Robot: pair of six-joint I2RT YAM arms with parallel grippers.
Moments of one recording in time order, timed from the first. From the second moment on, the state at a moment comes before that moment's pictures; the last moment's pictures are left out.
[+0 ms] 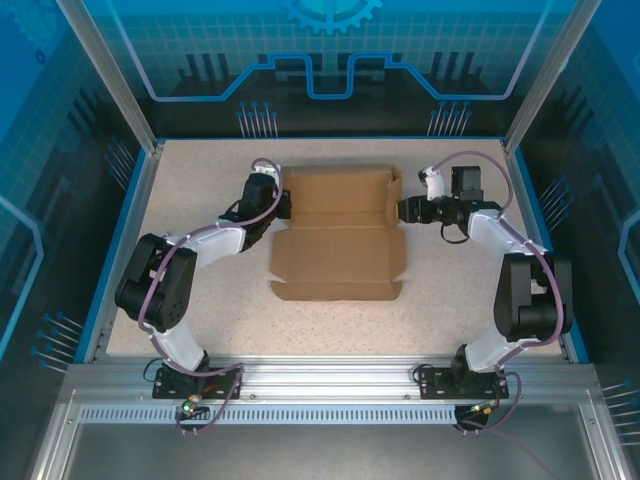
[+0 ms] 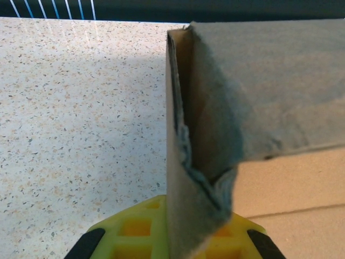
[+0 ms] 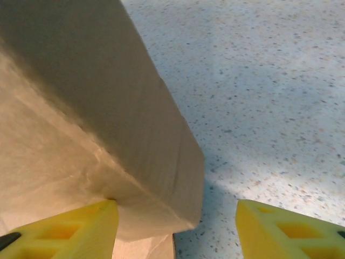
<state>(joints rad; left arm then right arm) -0.34 1.73 1.00 0.19 -0.10 -0.27 0.01 1.60 1.04 -0.28 -0.58 -0.06</state>
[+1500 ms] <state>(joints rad) -0.34 1.73 1.00 0.18 -0.06 -0.28 0.35 1.77 1.13 -0.05 0.33 0.02</state>
